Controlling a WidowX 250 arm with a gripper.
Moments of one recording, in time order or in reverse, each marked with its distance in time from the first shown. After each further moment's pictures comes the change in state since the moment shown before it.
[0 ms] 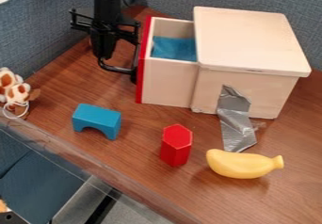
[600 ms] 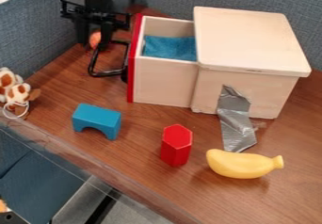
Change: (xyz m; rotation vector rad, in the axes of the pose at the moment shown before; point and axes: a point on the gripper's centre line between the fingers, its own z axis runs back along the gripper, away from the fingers) arm 0.006 0.009 0.012 0.009 0.012 0.023
